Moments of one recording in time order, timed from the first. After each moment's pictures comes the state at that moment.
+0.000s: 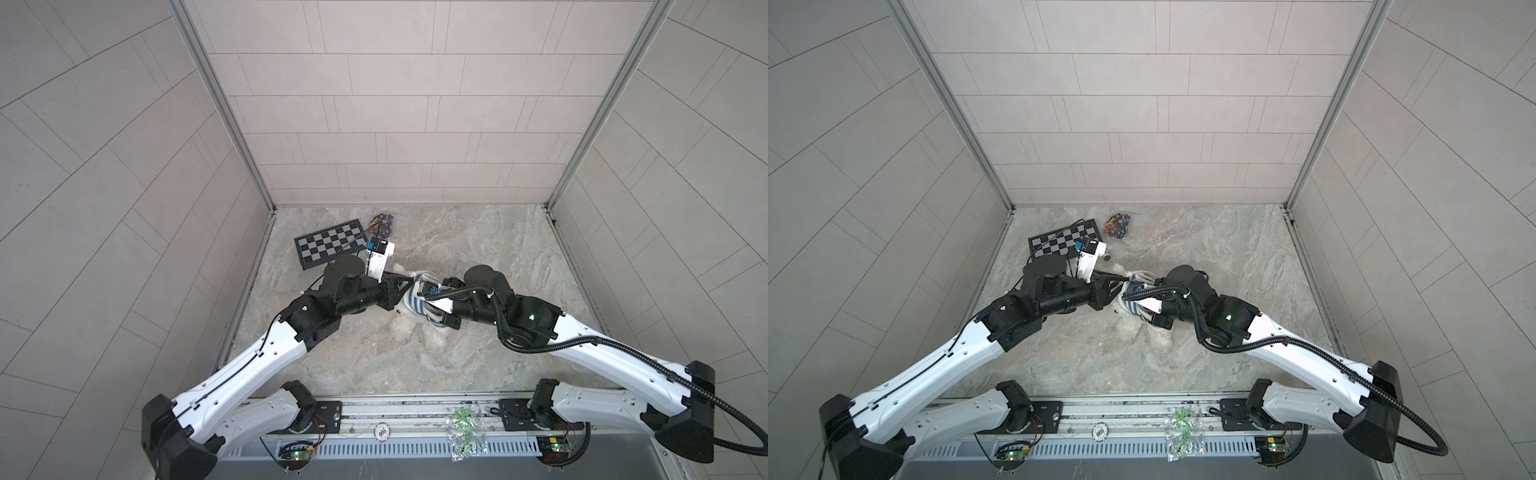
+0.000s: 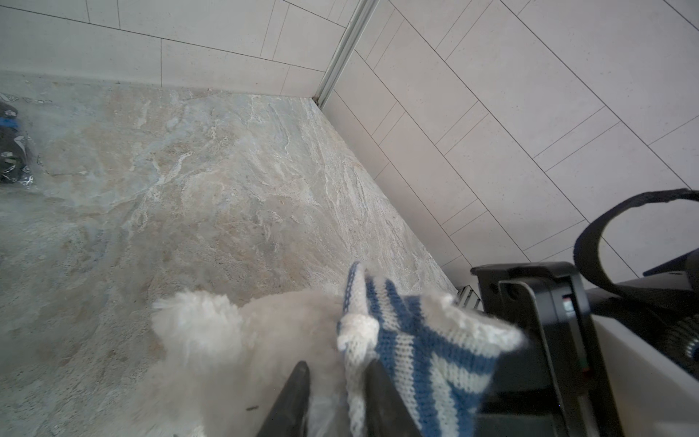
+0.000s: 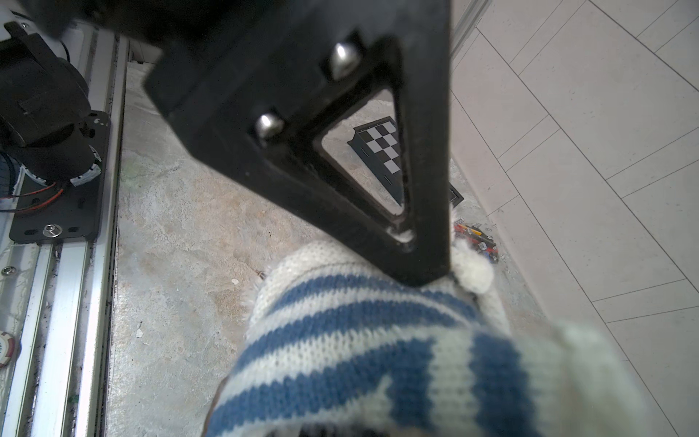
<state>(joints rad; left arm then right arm) -0.73 1.01 0.91 -0.28 0.28 -0.47 0.90 1.09 0.98 -0.38 -0.08 -0.46</state>
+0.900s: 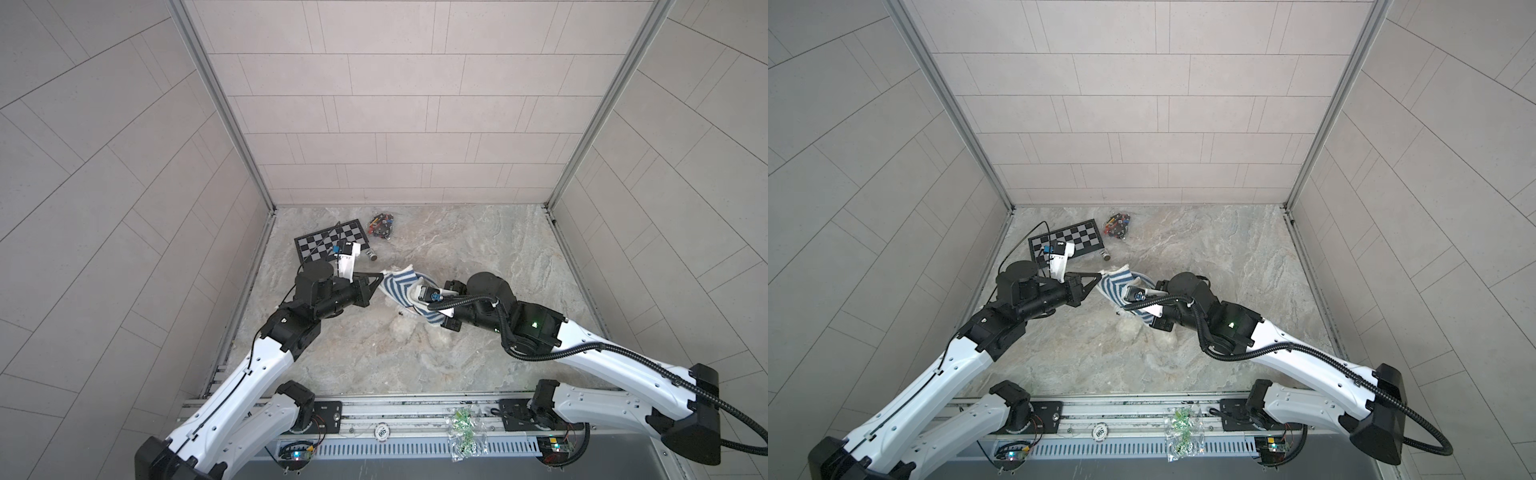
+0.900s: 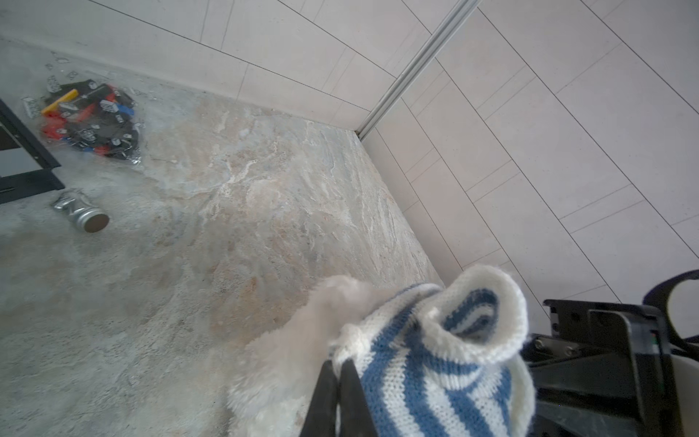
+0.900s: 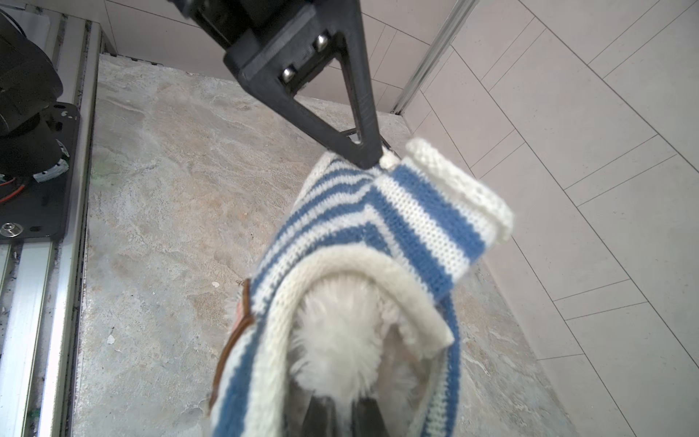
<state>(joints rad) -0.44 0.85 0.72 -0.21 0.37 -0.54 0.93 1.04 0.92 -0.32 0.01 -0.48</state>
